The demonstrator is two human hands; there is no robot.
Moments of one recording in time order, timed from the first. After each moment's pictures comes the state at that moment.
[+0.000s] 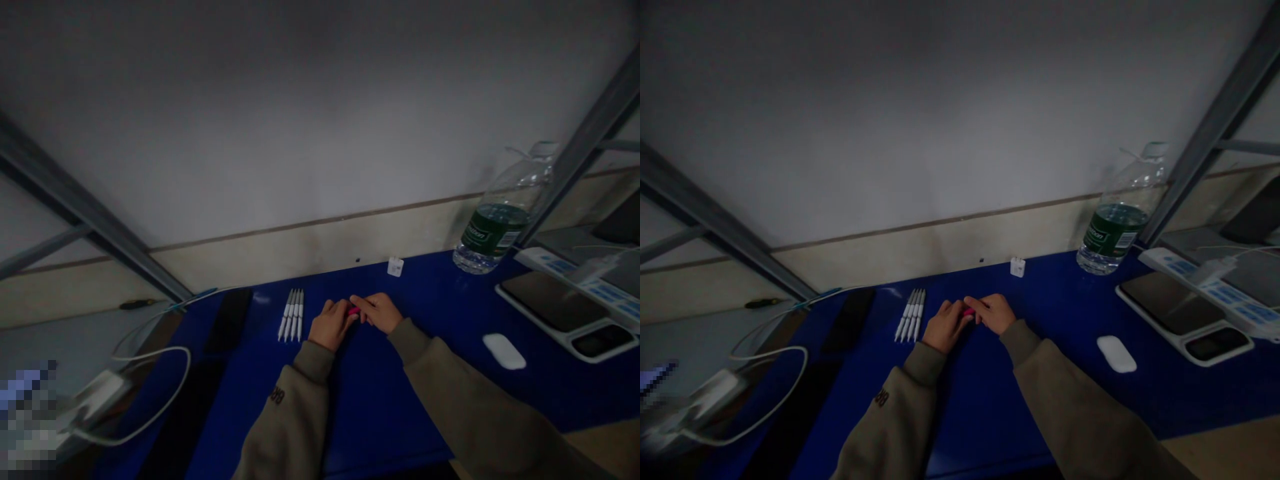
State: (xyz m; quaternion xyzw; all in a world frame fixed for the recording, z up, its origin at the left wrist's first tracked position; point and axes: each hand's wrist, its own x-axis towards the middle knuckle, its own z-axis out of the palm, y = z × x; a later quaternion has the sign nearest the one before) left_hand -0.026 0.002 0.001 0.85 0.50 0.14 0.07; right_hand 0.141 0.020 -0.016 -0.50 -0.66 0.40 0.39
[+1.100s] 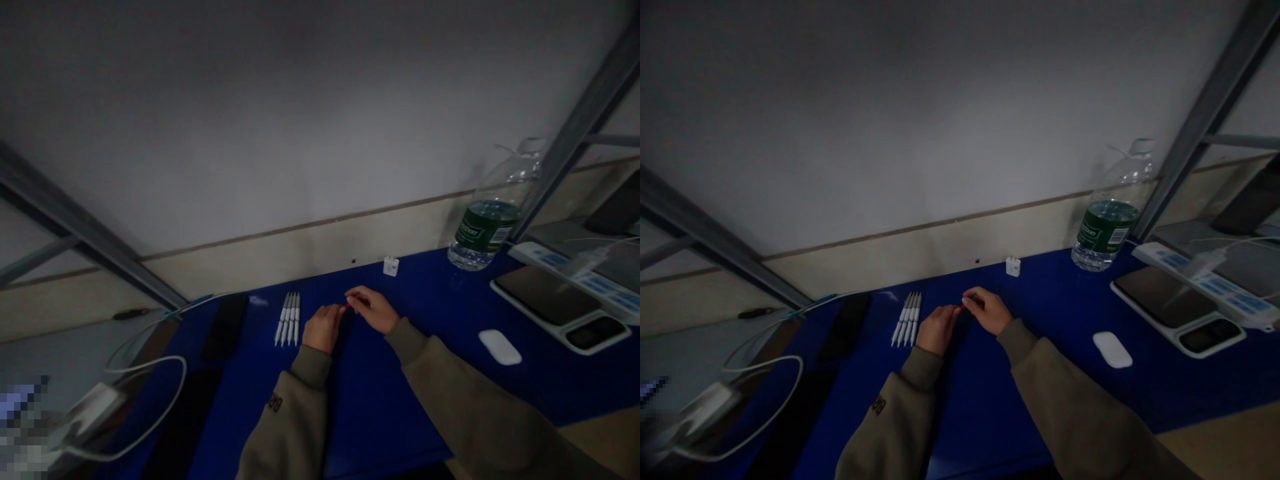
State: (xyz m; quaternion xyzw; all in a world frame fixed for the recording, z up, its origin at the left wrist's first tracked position) left_hand -0.027 0.003 0.000 0.81 0.57 0.13 0.01; right_hand 0.141 0.026 -0.016 -0.46 -0.67 0.38 0.44
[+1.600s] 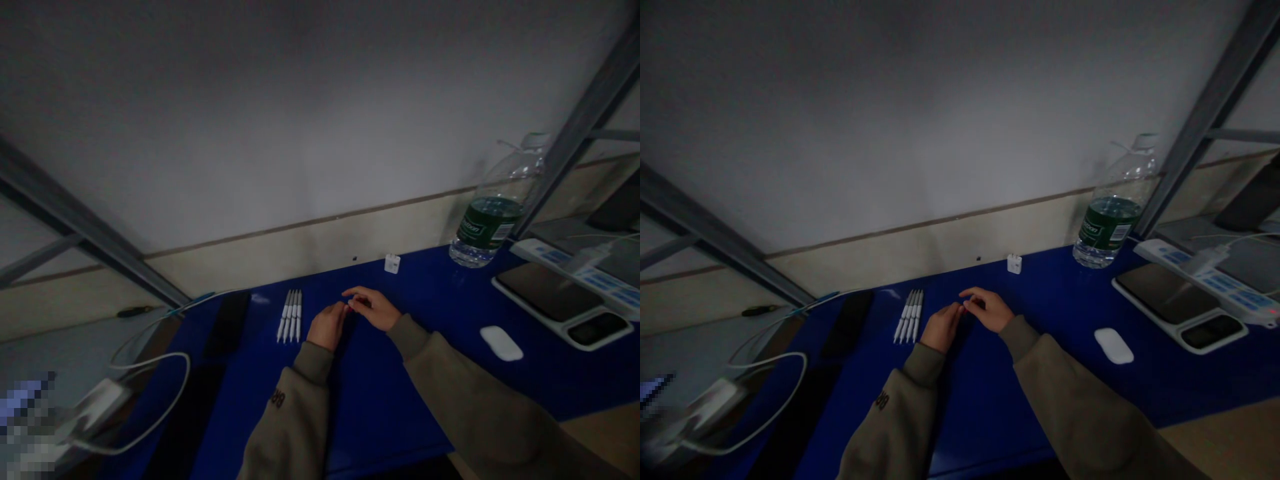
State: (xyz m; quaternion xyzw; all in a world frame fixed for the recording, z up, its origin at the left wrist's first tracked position) left_hand -0.026 0.003 -0.002 0.83 0.52 0.16 0.08; right_hand 0.143 0.022 -0.011 -0.39 -0.69 0.43 0.43
